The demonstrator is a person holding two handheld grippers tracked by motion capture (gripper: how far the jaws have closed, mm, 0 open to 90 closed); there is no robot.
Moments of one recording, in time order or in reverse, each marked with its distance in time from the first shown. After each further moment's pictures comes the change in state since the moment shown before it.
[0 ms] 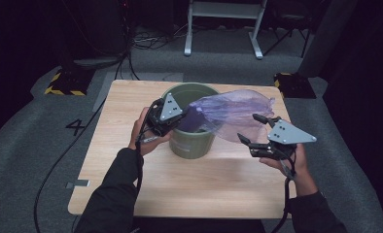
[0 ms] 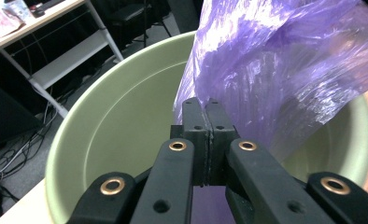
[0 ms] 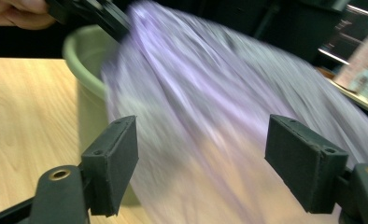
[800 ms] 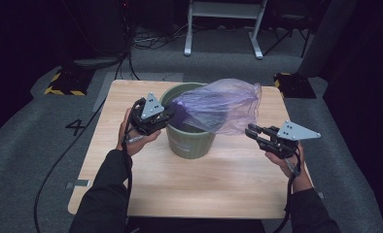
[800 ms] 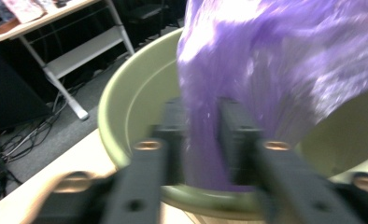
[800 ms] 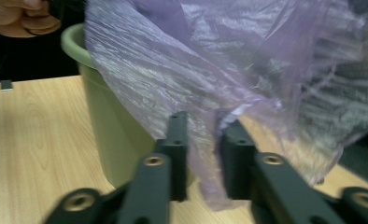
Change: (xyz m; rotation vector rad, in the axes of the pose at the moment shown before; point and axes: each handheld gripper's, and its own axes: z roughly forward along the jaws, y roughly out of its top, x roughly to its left) left arm 0.021 -0.025 -0.017 -0.030 0.051 -0.091; right arm -0.024 -0.051 0.013 -0.079 0.144 0.166
